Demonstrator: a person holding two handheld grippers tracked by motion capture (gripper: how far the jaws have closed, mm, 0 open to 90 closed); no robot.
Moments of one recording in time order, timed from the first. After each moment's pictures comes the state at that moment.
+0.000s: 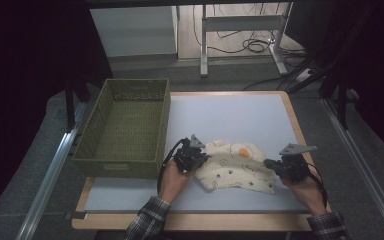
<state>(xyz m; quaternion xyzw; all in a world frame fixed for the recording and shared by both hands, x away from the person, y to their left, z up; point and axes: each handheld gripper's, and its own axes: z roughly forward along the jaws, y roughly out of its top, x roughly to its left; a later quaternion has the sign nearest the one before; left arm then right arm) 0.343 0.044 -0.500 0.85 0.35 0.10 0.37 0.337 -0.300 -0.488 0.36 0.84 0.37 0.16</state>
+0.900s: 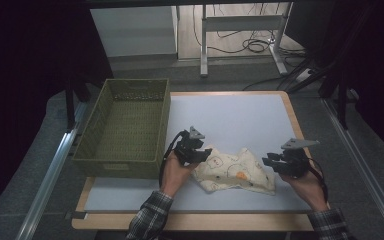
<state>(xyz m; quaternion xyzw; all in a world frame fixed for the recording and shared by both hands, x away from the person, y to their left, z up) 0.382 0.037 -0.488 0.83 0.39 0.14 0.38 0.355 -0.298 -0.478 0.38 0.83 0.38 0.15</state>
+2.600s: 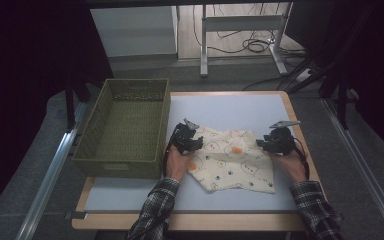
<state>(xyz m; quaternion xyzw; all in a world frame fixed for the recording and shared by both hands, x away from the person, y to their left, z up) 0.431 0.050 -0.530 0.79 0.47 0.22 0.33 0.439 -0.285 -0.508 0.43 0.82 0.34 0.19</state>
